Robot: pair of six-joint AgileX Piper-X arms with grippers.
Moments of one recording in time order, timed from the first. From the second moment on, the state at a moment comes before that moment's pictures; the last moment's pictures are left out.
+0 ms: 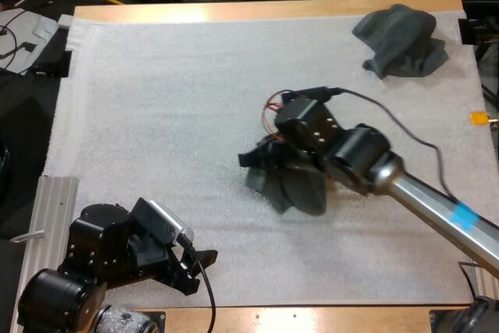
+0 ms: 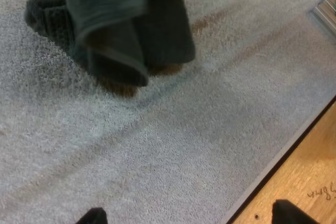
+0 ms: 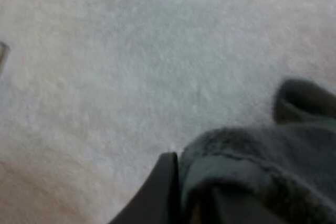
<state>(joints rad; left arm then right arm) -0.34 0.54 -0.75 1.23 0.54 -1.73 0.85 1.53 -1.33 0.74 -0.04 -1.31</state>
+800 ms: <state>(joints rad) -0.34 0.54 -0.75 1.23 0.54 -1.73 0.85 1.50 -1.34 0.94 0.02 -1.35</state>
